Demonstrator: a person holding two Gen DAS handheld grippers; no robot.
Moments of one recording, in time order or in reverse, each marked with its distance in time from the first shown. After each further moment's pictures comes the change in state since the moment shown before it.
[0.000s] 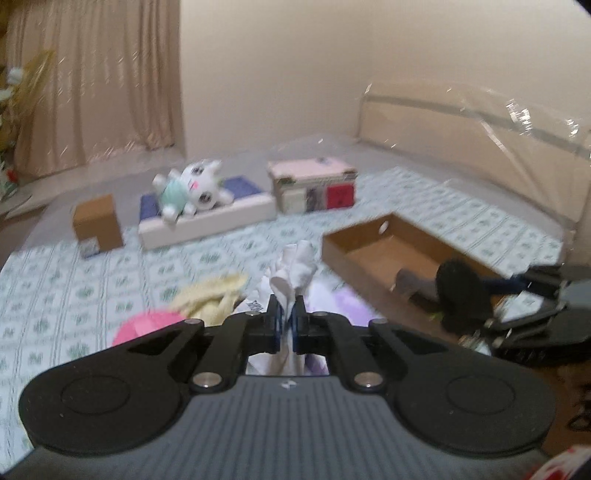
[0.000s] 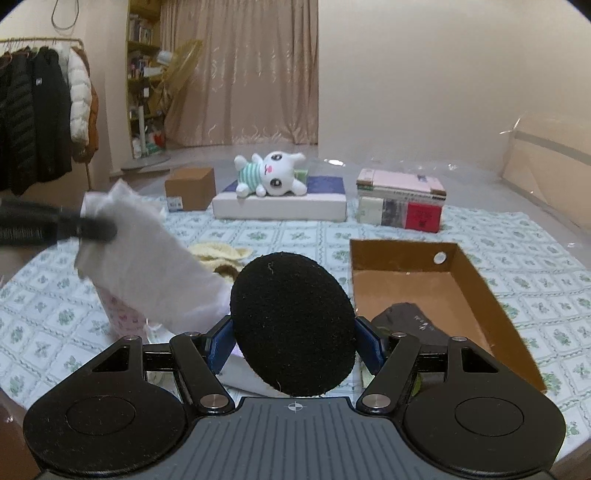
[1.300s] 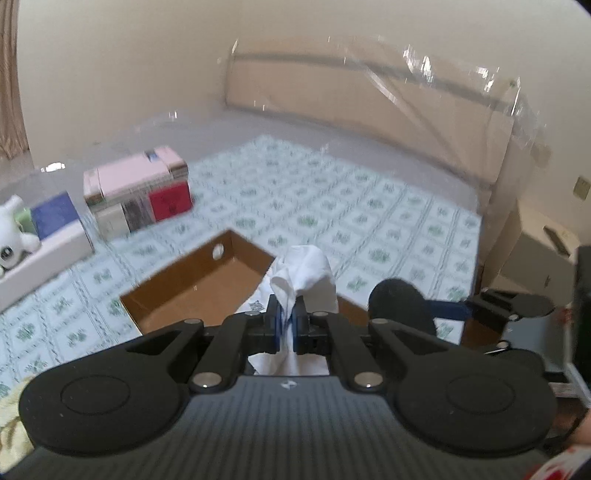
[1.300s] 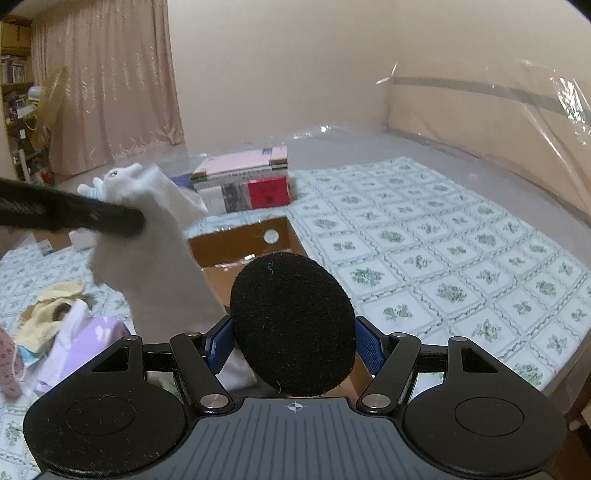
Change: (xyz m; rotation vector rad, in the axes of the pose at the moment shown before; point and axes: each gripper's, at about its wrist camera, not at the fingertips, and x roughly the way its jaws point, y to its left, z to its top) left arm 0.194 -0.188 0.094 0.159 0.175 -0.347; right arm 0.004 -0.189 -0.004 0.258 0.061 -0.264
